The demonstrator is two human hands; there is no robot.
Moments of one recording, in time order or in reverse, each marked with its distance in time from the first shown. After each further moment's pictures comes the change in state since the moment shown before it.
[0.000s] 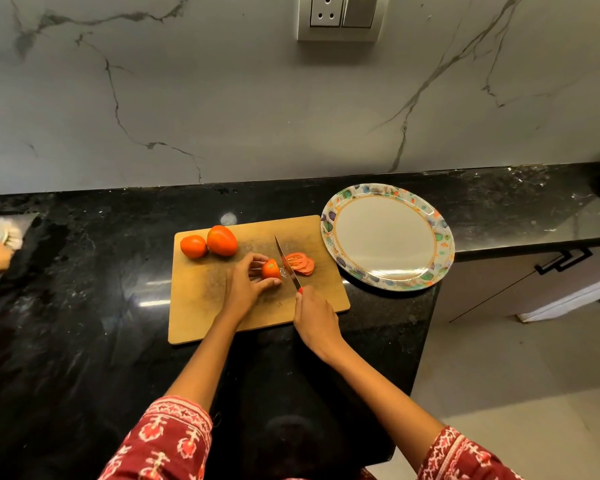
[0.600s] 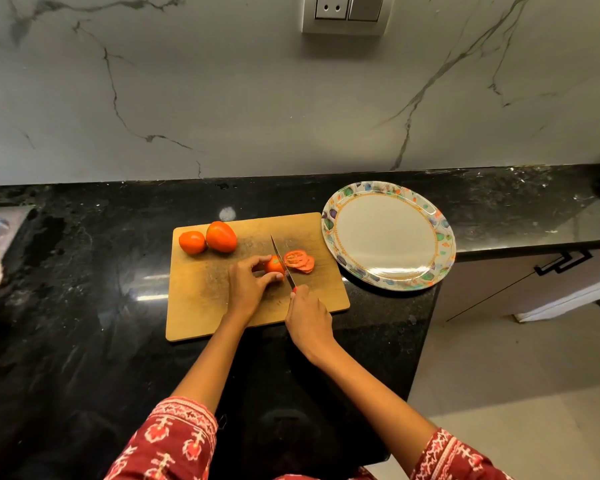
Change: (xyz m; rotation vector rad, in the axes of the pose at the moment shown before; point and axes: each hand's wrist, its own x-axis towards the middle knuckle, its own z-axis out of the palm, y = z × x) left_hand -0.005 0.011 0.011 0.059 0.141 0.008; right_hand -0.003 -0.015 0.004 -0.069 0.002 0.043
